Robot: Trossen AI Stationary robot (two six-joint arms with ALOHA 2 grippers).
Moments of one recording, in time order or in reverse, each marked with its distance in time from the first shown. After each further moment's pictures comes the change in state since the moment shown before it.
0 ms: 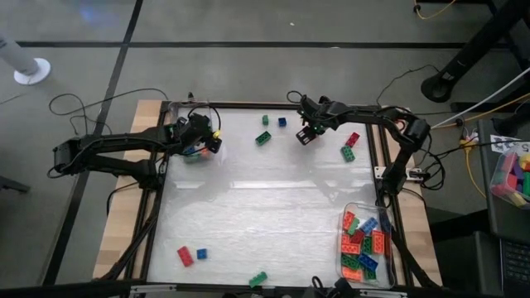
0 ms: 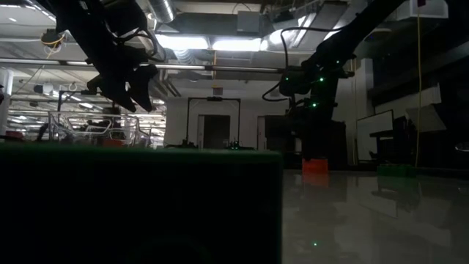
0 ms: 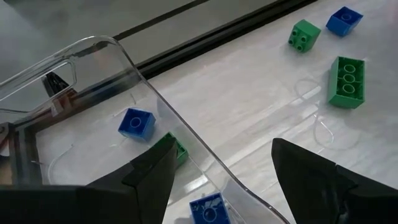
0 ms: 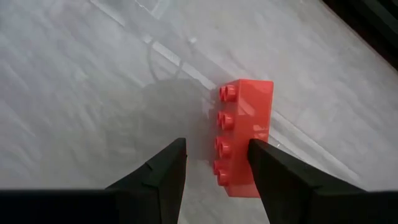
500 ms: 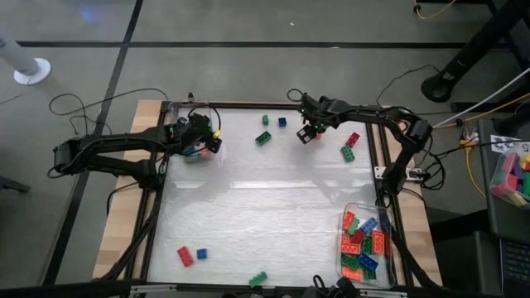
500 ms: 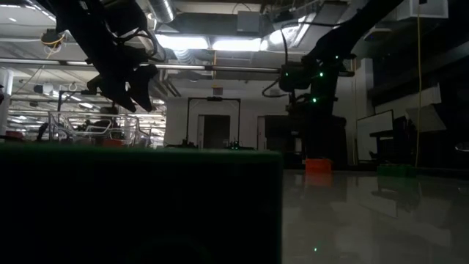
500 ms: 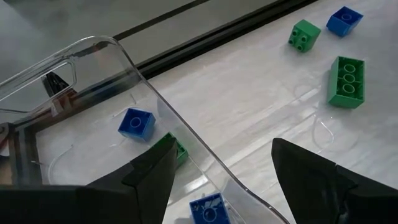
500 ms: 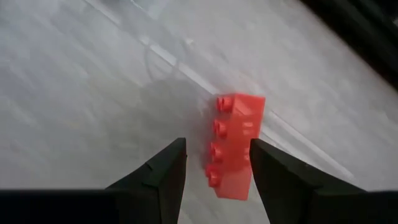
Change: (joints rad) left arm 0.000 0.000 0.000 0.000 0.000 0.000; right arm 0.005 -0.028 0.035 -0.057 0.028 0.001
